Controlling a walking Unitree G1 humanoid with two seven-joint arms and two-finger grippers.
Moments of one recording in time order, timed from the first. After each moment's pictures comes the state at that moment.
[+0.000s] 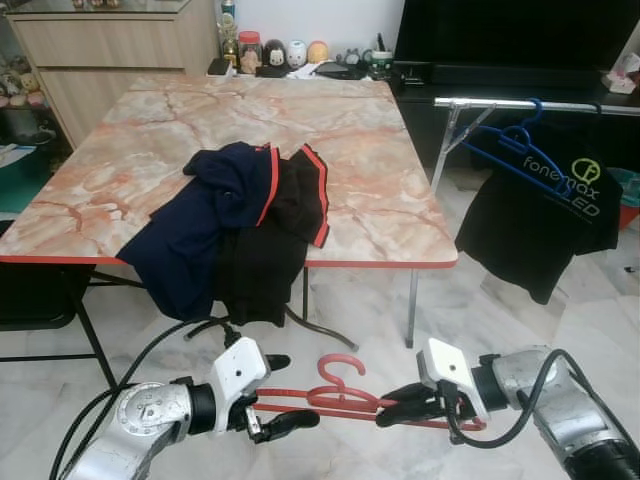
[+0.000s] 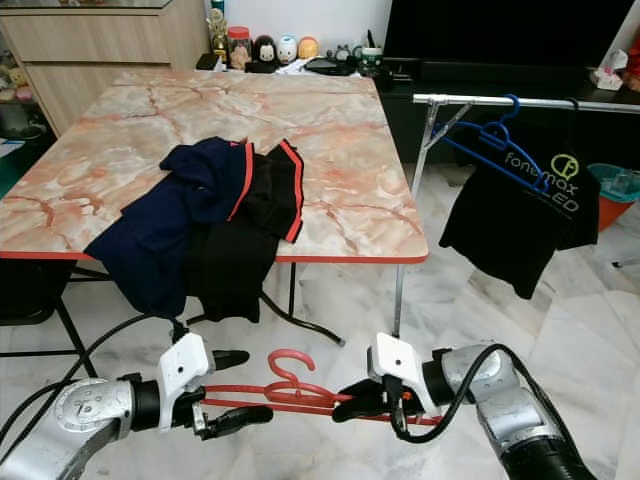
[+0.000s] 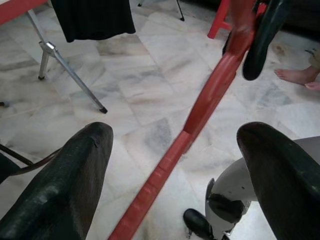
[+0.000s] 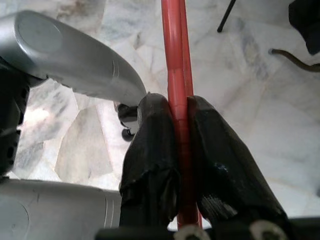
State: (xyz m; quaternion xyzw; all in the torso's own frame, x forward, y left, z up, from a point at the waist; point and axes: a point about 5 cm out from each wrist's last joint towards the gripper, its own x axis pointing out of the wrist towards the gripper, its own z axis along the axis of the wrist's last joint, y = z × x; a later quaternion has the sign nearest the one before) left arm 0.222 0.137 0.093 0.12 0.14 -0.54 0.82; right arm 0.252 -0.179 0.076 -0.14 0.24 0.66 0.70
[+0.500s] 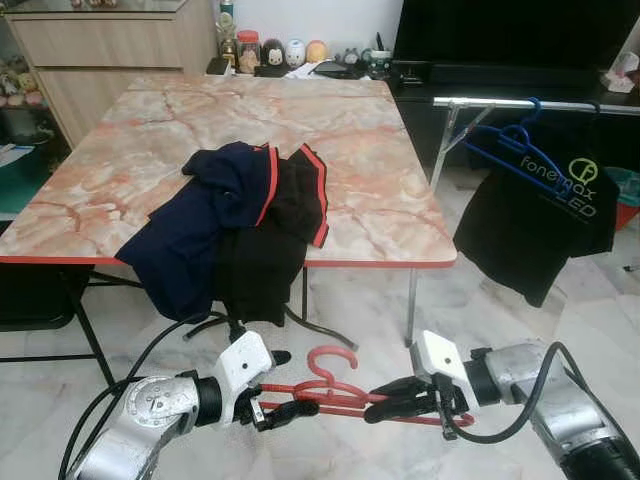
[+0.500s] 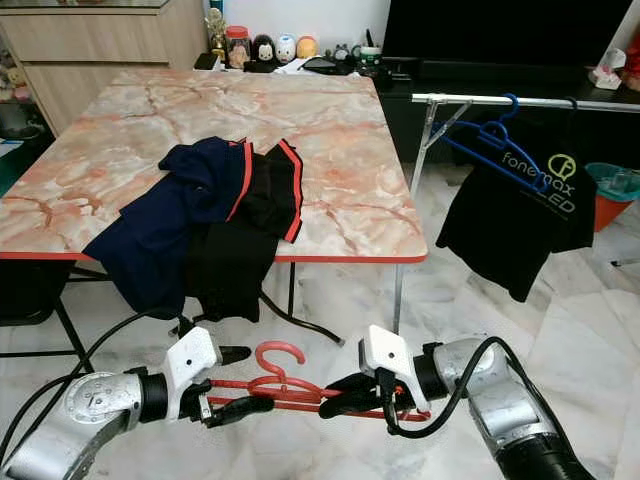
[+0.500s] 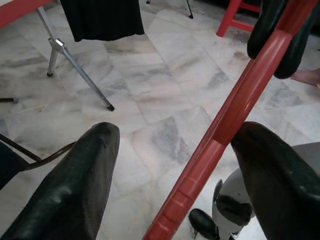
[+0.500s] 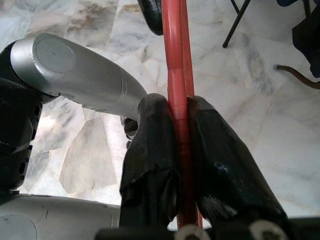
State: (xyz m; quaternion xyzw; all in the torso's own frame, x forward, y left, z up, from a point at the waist) left arm 0.229 0.135 0.090 0.12 0.14 -0.52 0.83; right arm 0.252 -0.170 0.084 -0.12 0.23 0.67 0.70
